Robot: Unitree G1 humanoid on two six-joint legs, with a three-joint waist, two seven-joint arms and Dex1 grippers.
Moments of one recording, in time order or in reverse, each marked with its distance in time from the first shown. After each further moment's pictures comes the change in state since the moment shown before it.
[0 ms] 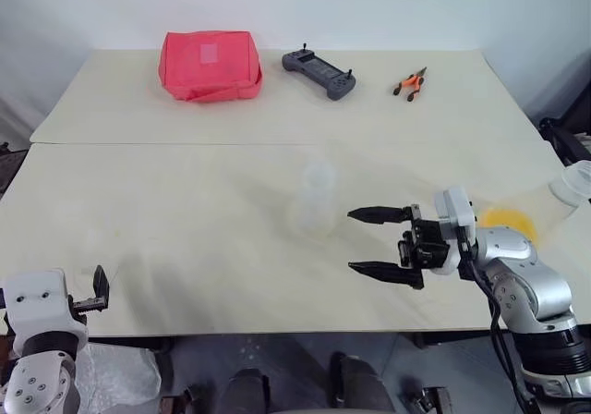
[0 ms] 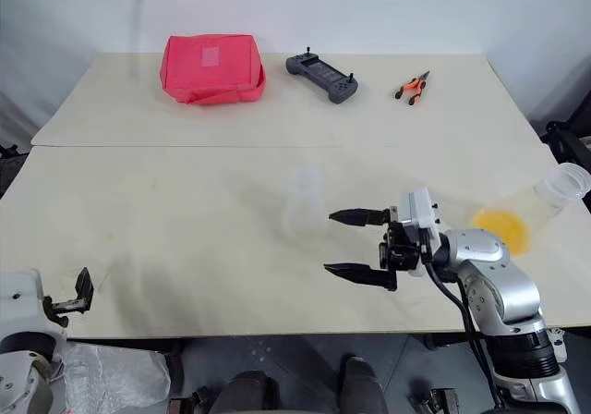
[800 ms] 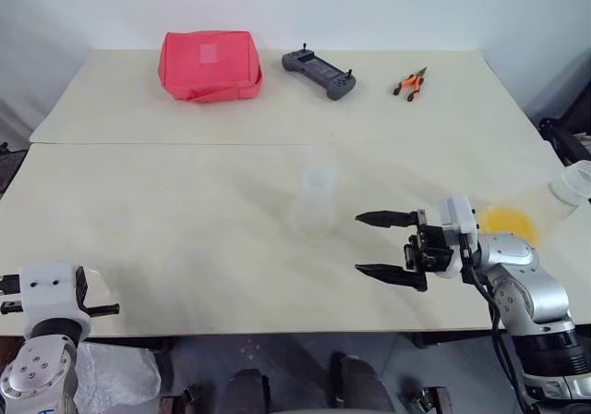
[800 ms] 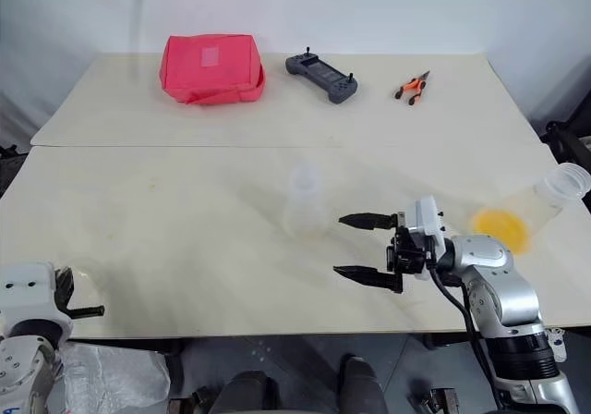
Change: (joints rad) left arm -0.117 0.104 0.002 0.135 -0.036 0.064 -0.085; right arm 0.025 0.002 -0.010 0.098 -0.040 -0.107 0.044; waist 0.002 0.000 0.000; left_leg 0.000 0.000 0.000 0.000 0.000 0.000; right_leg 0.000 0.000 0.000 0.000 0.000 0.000
